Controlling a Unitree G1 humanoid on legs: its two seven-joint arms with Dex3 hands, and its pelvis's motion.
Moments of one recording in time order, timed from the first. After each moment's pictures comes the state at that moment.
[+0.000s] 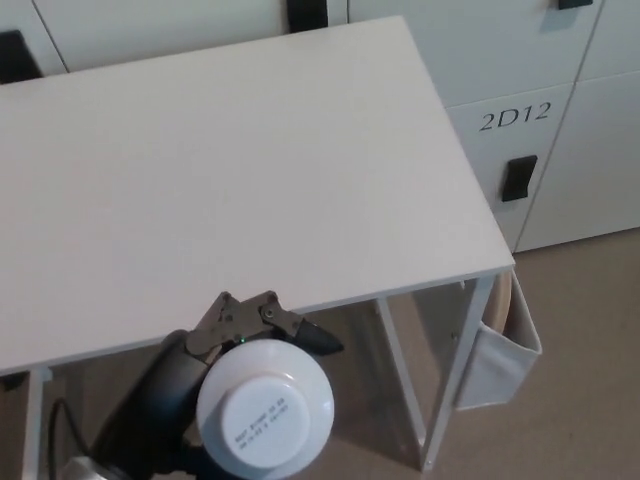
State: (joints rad) left_arm 0.33 0.32 -0.18 -0.40 0.02 -0.20 -0.30; right_arm -0.01 -0.49 0.00 1.24 -0.15 -0.21 0.08
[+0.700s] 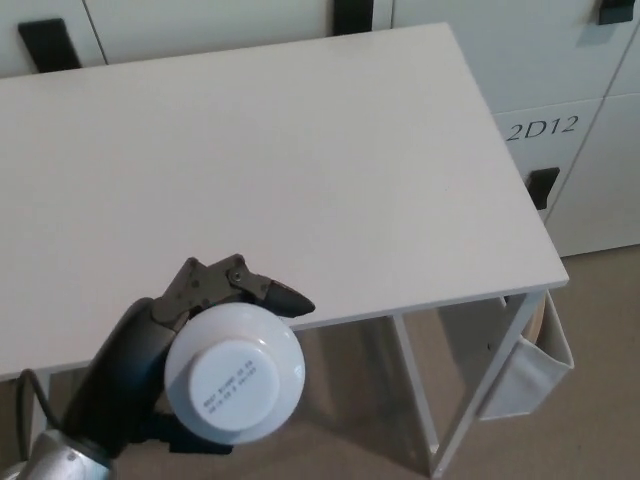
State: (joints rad) left_arm 0.28 0.32 -0.10 -0.42 0.00 -0.17 -0.30; right_arm -0.01 -0.48 0.00 1.24 -0.15 -0.20 0.08
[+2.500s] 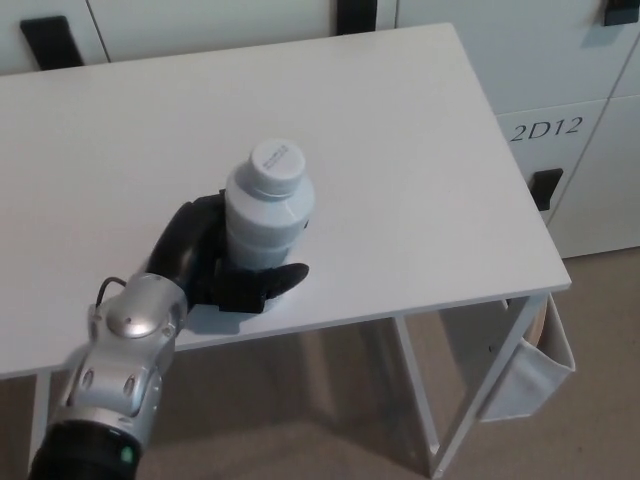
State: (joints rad) left_arm -0.39 0.18 -0.08 0.48 -0.02 0.06 -0.21; right_arm 0.02 -0.47 0.00 1.21 -0.15 -0.22 0.09
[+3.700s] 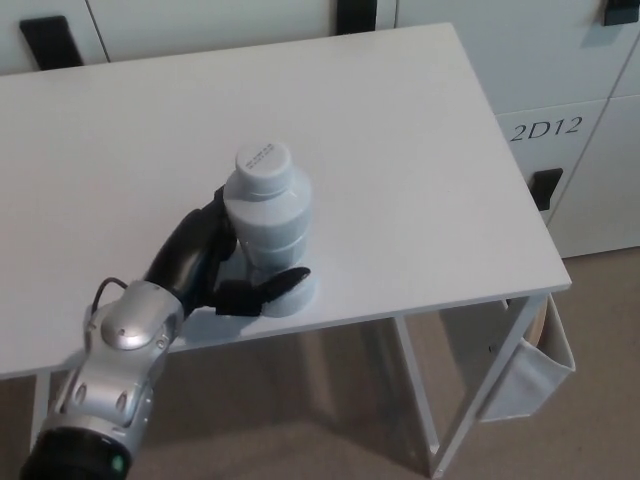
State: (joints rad) left_arm -0.38 0.23 -0.11 0.53 0.00 -0.08 -0.28; right_arm -0.01 -0.47 0.01 1.24 -0.15 -0.22 0.08
